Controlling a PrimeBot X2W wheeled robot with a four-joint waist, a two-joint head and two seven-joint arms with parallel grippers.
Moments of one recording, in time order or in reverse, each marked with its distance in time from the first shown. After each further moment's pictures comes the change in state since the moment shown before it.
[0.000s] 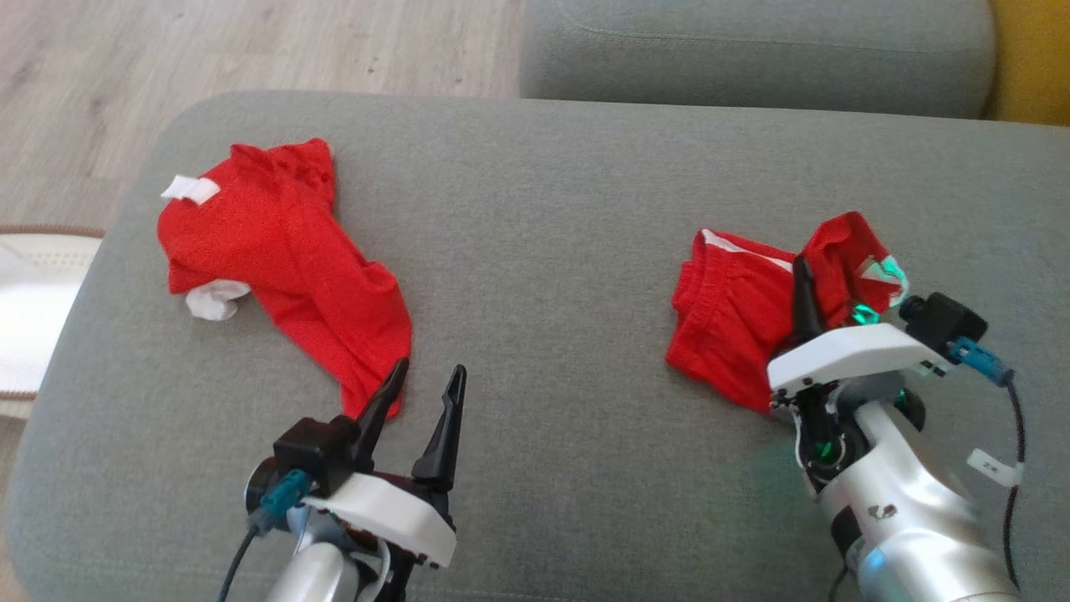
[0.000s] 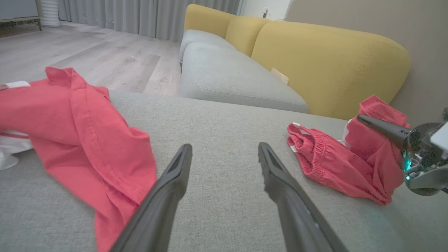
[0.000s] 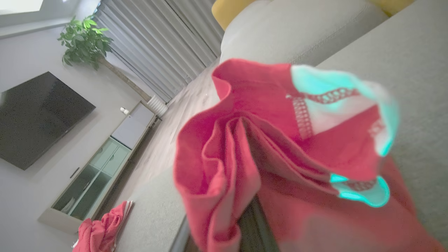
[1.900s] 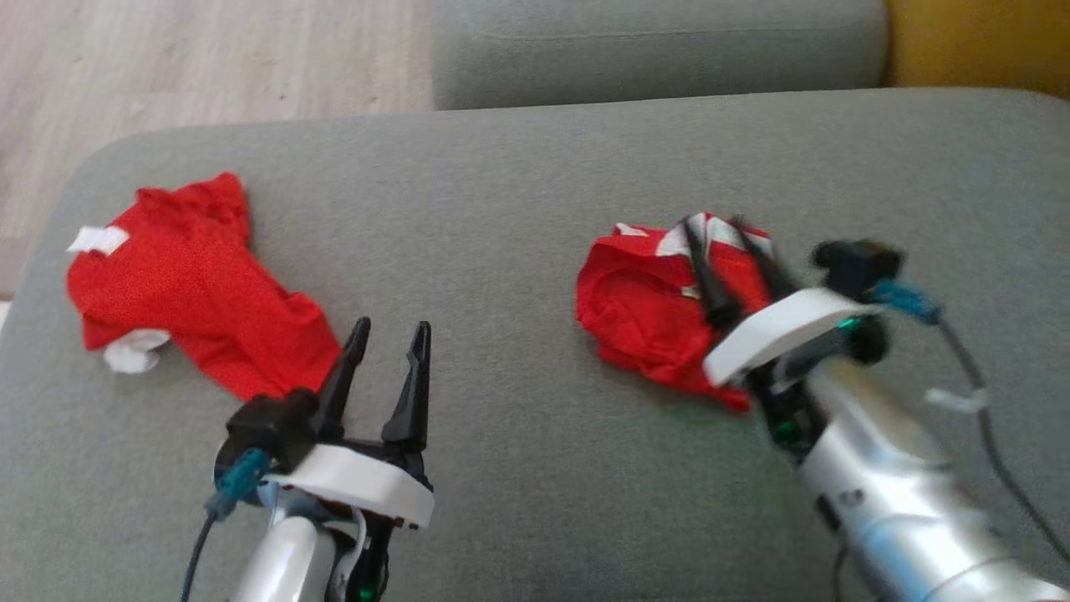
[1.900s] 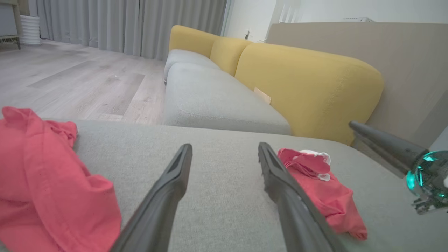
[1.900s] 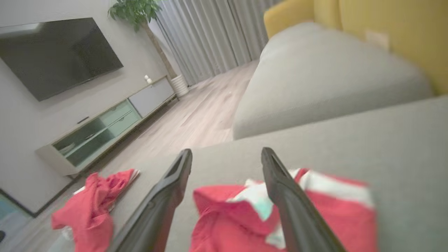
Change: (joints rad) left arm -0.020 0.000 0.053 -0.067 -0.026 0.034 0.000; right arm -0.077 -0.038 0.347 -0.062 -0.066 0.000 0.000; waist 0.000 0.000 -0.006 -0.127
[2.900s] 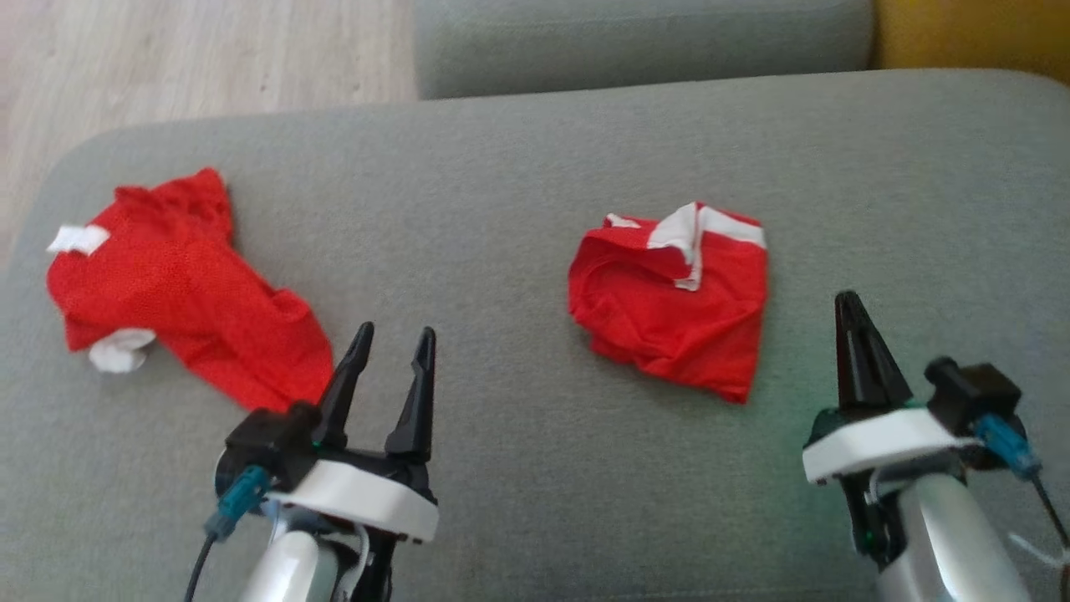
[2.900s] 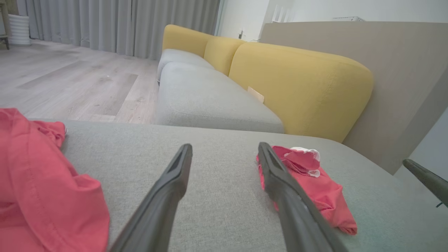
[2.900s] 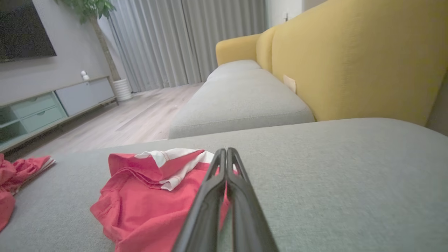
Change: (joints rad) left arm 0.049 0.000 0.005 -0.082 0.019 -0.002 0.000; right arm 0.435 0.046 -0.552 -0.445 -0.619 0.000 -0.003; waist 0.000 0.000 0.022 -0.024
